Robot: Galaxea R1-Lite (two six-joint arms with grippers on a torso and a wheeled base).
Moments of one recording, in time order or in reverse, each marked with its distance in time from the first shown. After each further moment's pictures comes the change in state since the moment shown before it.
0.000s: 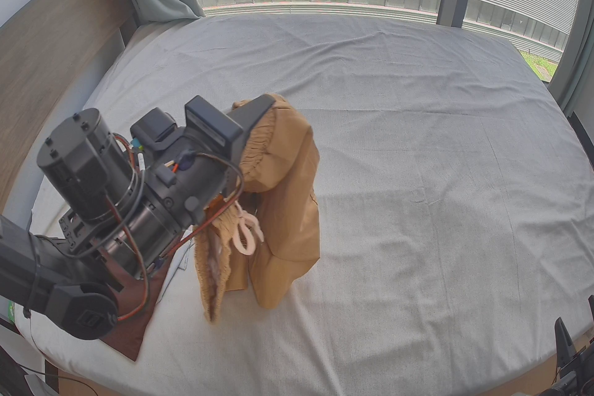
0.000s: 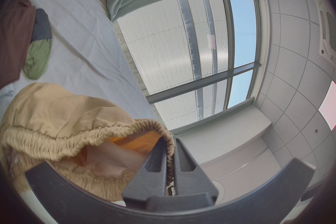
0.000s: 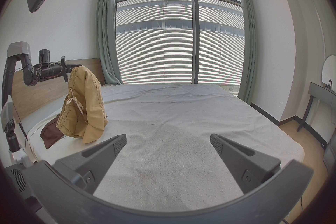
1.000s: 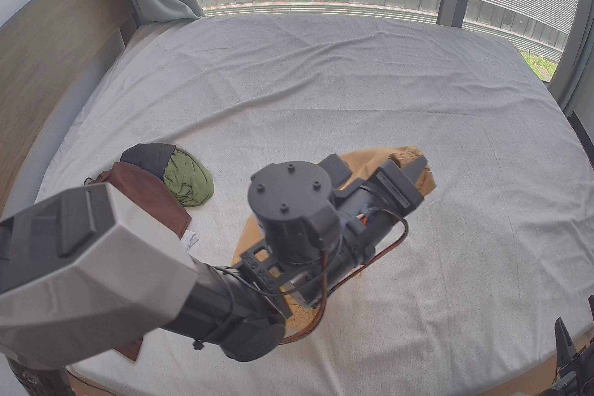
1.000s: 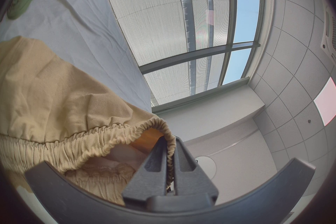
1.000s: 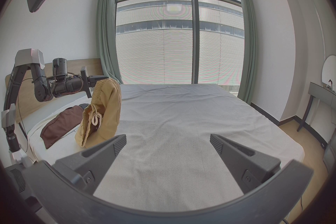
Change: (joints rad) left arm -0.245 0.445 -0.378 -0.018 -0.009 0.036; right arm -0.001 0.000 0.000 0.000 0.000 0.000
